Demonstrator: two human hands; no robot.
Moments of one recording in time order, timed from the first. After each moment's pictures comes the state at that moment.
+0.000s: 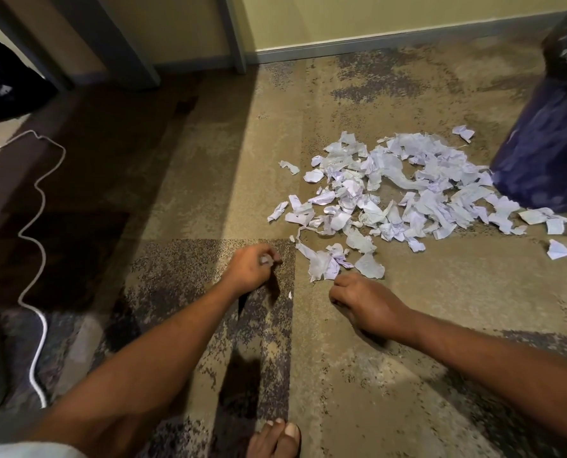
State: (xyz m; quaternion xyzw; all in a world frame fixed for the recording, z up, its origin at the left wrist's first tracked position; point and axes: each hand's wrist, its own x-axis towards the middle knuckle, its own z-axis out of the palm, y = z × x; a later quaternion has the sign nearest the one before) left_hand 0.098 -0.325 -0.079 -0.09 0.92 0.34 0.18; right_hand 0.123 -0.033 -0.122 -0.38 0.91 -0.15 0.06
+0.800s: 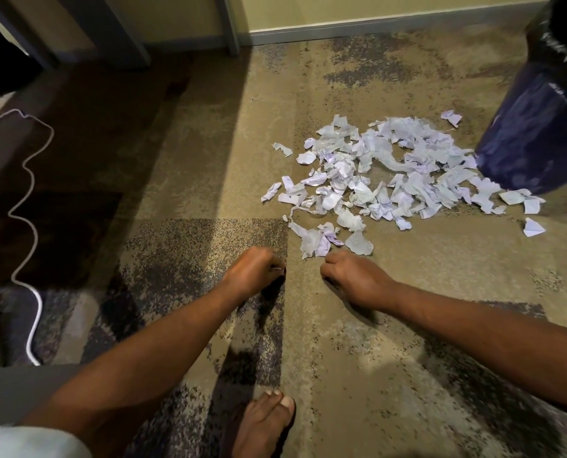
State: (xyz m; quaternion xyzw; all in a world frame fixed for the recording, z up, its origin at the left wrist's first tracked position) left_hand 0.146 -0.305 -0.086 0.14 0.97 0.15 0.11; right_hand 0.130 -0.036 -0.106 -0.41 0.90 -0.13 0.04
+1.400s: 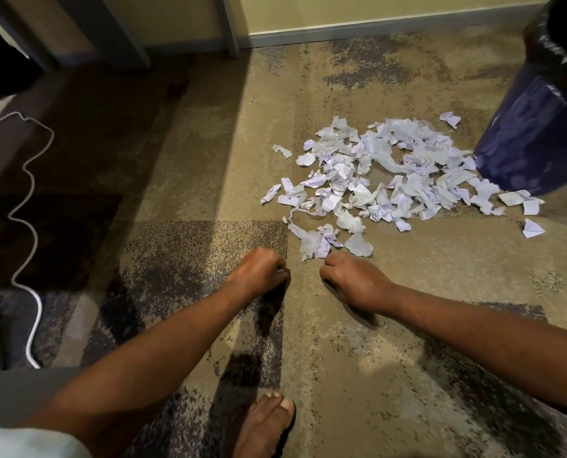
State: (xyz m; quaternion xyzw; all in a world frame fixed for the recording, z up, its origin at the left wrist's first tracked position) left_hand 0.140 -0.293 -0.092 0.11 0.97 0.13 0.15; right_hand 0.133 -0.037 -0.108 -0.41 0.90 -0.13 0.02
